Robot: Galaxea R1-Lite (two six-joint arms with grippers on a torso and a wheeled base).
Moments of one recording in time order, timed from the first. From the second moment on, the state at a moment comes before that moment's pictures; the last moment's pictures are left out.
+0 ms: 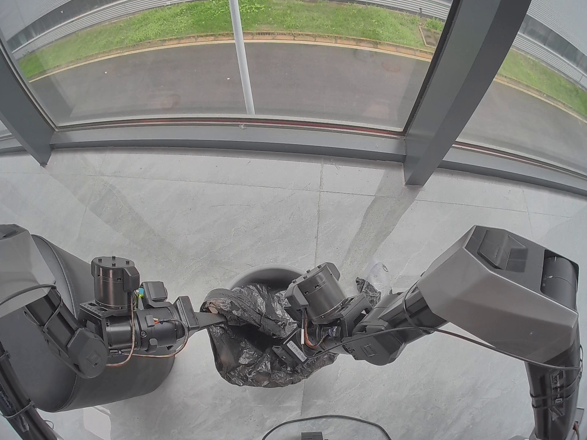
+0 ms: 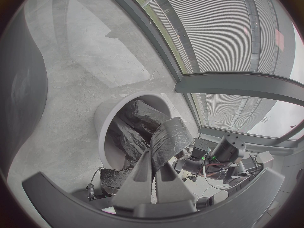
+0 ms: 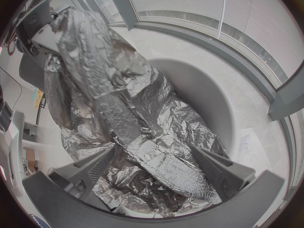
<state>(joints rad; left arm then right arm) -0.25 1.94 -0.44 -0.96 -0.57 -0.76 0.80 2.36 -1.27 -0.28 -0.14 -0.13</state>
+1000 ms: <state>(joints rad) -0.25 1.93 -0.43 -0.96 -0.57 -0.76 0.79 2.33 -1.29 -0.29 -0.18 -0.12</state>
